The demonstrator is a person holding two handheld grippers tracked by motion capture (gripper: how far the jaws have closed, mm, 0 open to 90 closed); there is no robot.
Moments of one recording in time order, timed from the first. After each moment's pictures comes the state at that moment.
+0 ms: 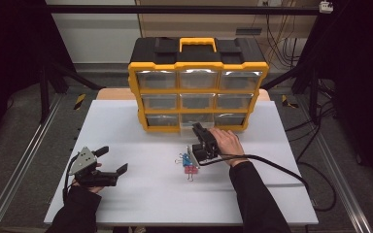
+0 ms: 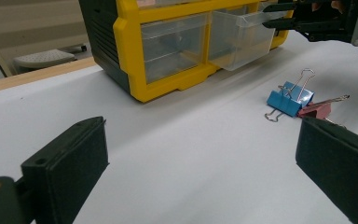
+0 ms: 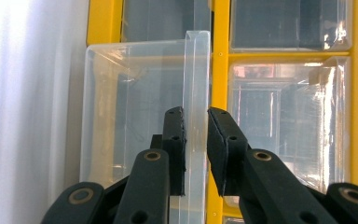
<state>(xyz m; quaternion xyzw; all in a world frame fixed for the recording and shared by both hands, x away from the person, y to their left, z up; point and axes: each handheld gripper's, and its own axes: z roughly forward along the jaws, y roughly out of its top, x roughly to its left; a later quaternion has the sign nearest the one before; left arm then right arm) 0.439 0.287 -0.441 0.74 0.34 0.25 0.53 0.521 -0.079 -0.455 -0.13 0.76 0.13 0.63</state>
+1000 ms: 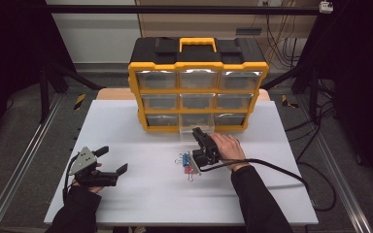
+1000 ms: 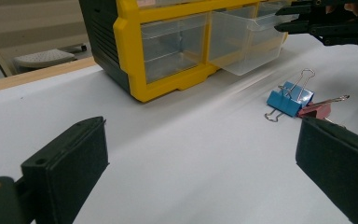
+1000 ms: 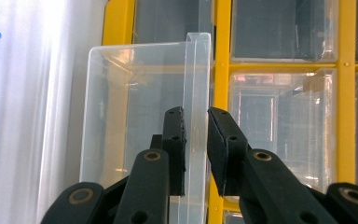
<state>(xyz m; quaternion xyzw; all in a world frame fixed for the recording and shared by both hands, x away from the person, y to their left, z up) 0.439 0.288 -0.440 0.74 0.34 0.25 0.53 0.503 -0.080 -0.454 -0.14 0.76 0.13 0.62</state>
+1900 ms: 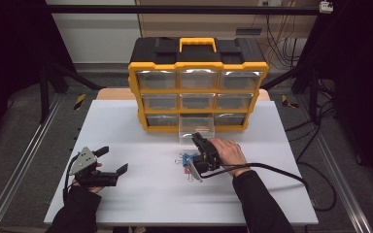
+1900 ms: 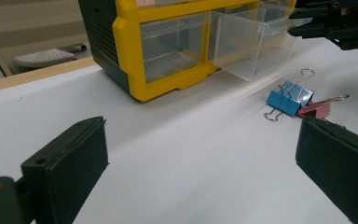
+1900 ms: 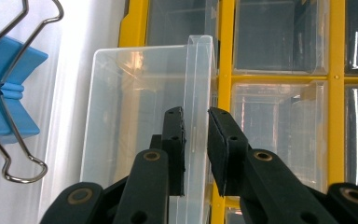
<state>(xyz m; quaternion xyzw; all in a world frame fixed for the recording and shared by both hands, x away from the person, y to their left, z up) 0.439 0.287 -0.440 0.74 0.34 0.25 0.53 0.484 -0.081 -0.453 -0.15 0.76 0.14 0.61</state>
